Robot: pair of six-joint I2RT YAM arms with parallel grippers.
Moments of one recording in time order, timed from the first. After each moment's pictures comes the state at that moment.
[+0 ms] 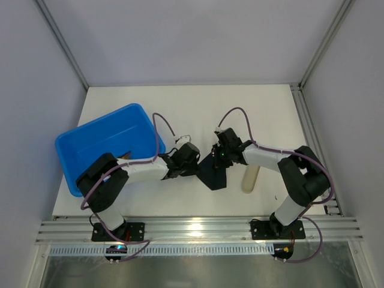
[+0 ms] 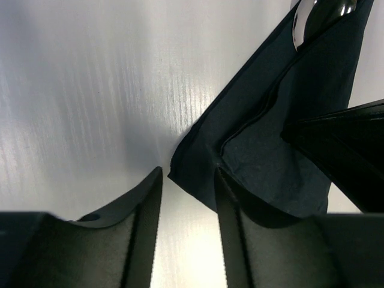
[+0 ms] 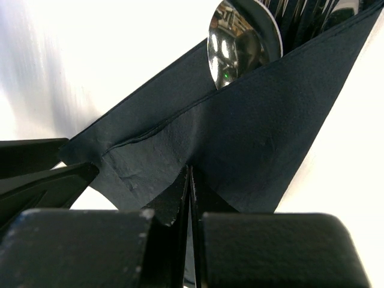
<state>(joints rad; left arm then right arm) -0.88 1.68 0.88 -0.13 -0.22 -0.89 0.58 1.65 0.86 -0.23 -0.13 0.49</state>
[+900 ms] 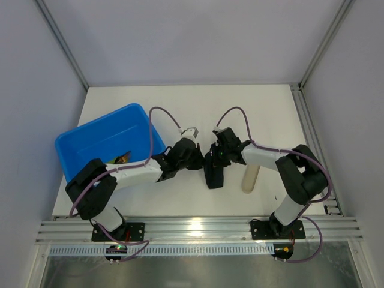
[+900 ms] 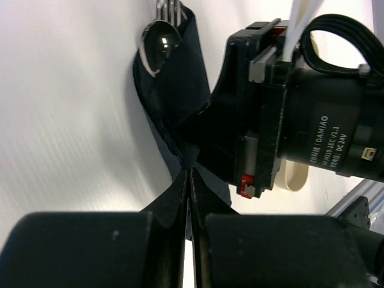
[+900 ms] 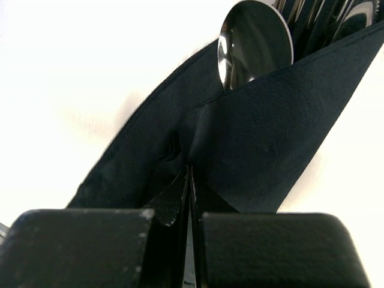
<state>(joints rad) -0.88 1.57 0.84 0.11 -0.10 -0.76 0.59 1.67 0.86 -0.18 -0.16 0.49</state>
